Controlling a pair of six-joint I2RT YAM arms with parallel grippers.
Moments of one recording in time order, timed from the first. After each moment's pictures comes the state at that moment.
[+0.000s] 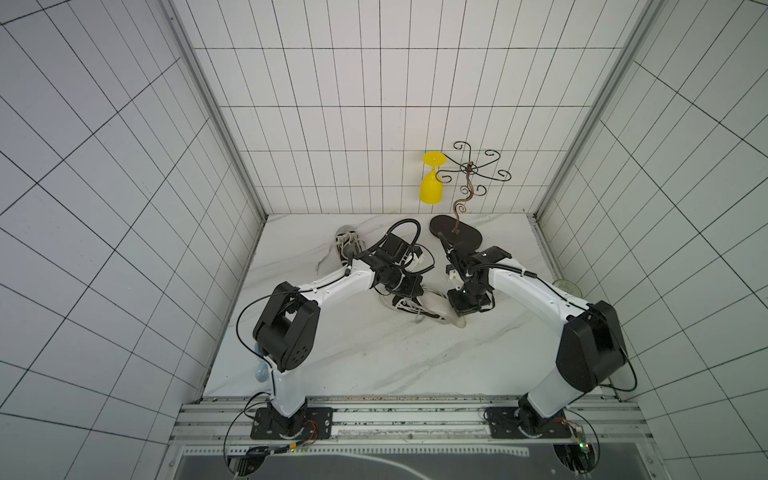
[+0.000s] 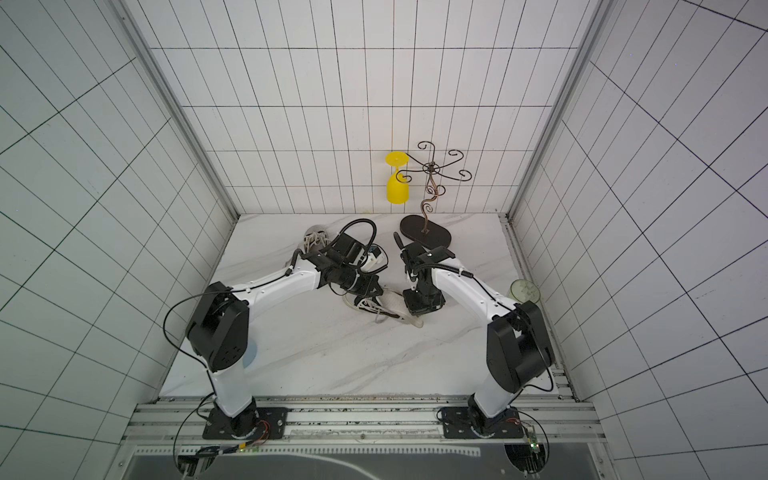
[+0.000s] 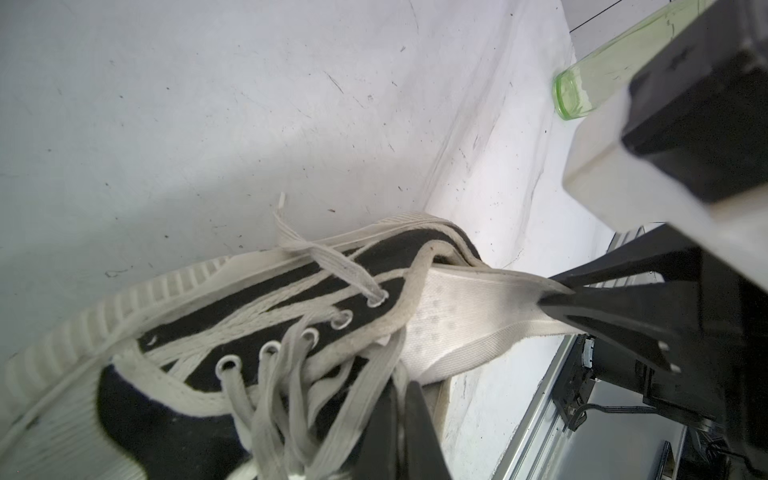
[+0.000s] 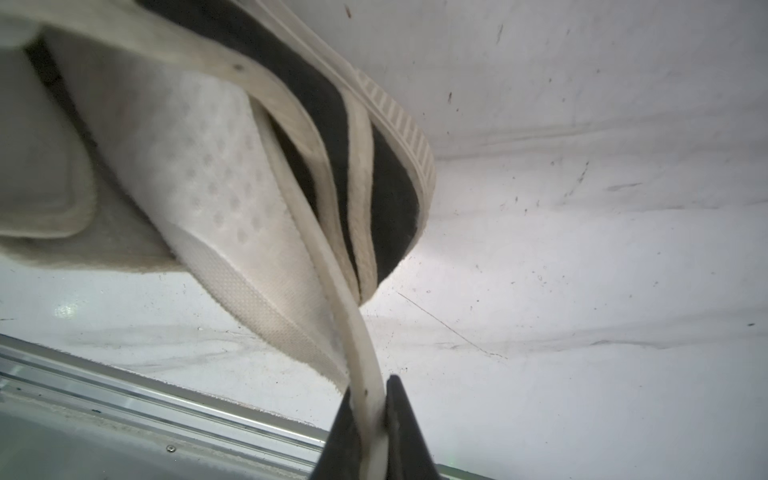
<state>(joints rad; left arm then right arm) -0.65 1.85 1.41 -0.56 0.53 -0.29 0.52 1.64 1.33 -1.17 -0.05 0.18</state>
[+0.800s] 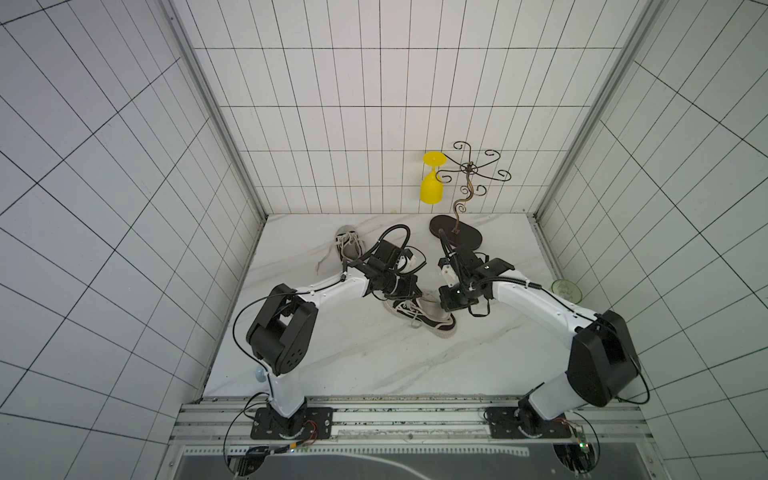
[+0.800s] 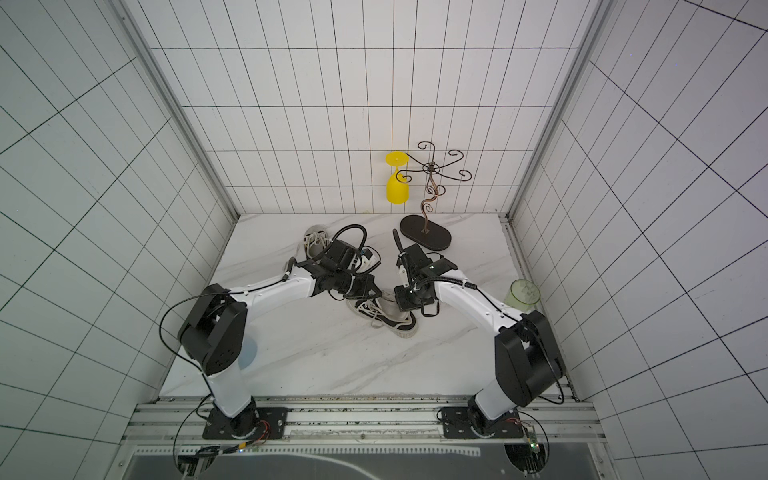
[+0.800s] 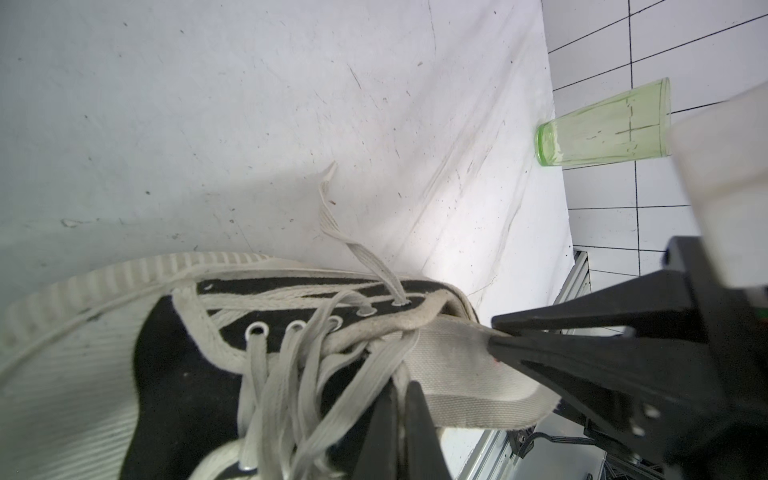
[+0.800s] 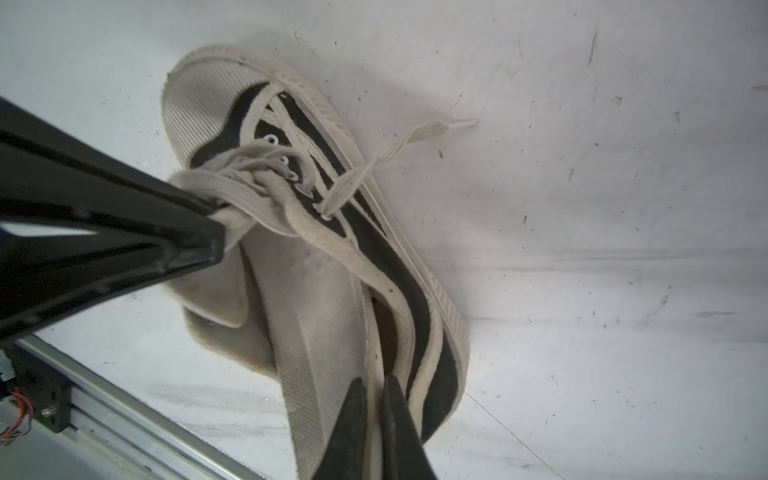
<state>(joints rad) -0.63 1.81 1.26 -0.35 0.58 -0.53 0.55 1.55 1.14 -0.82 -0.16 0.24</state>
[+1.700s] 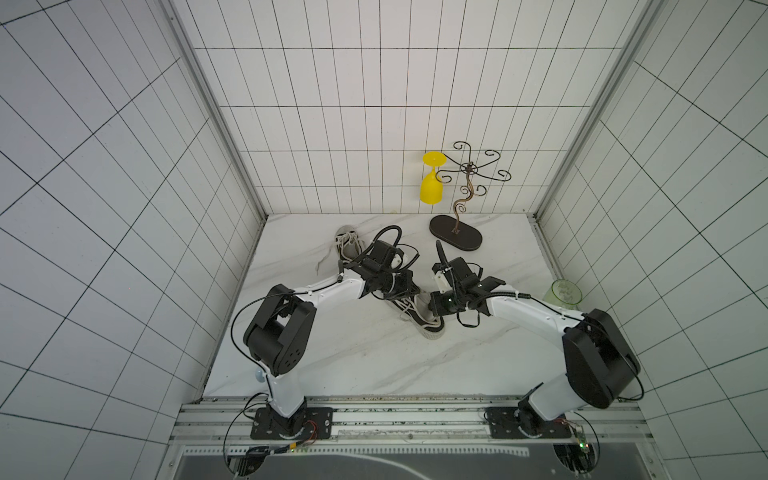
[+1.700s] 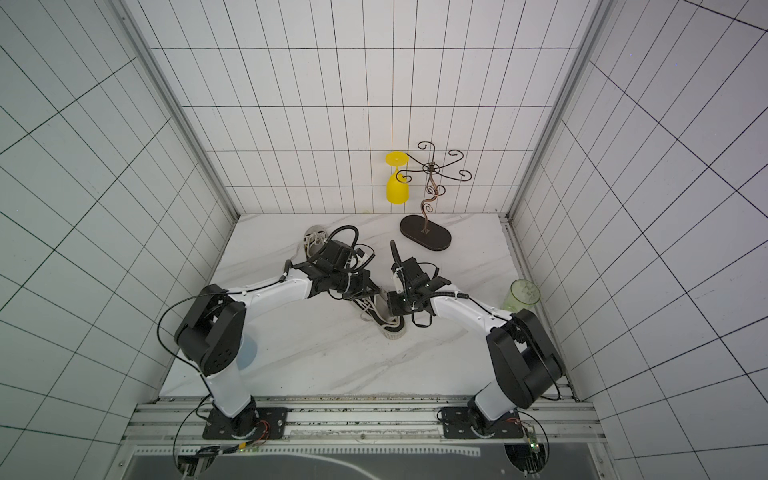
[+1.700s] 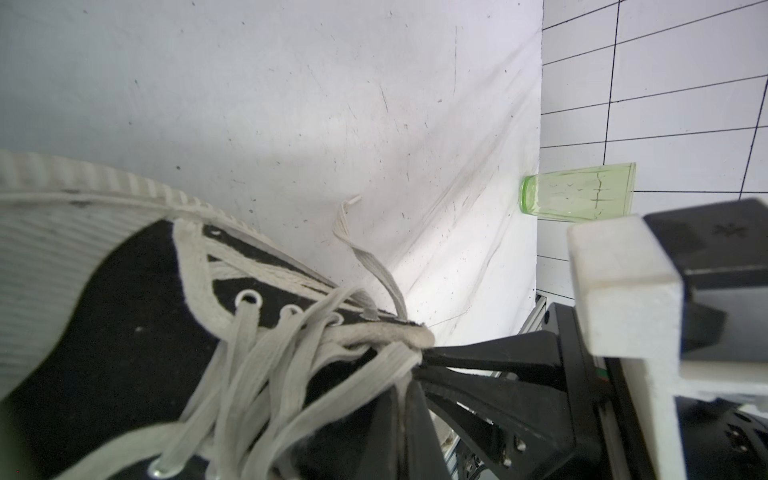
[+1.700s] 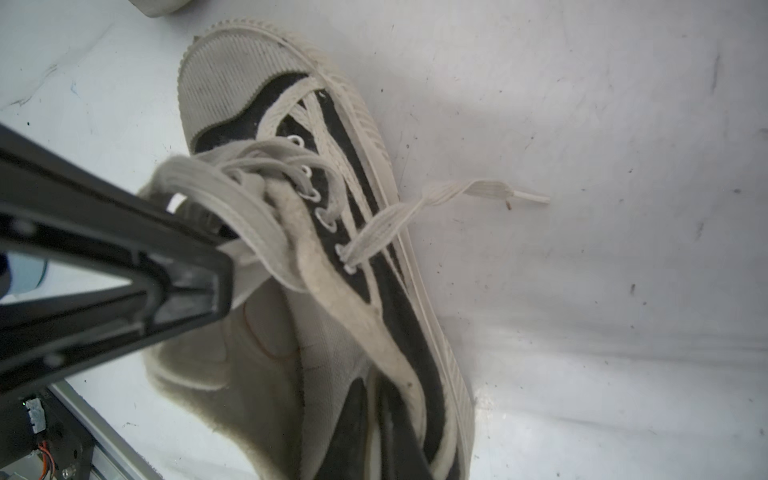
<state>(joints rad) -0.60 1.79 1.21 -0.26 0.59 -0.77 0.59 1.55 0.96 -0.43 -0.21 0.37</state>
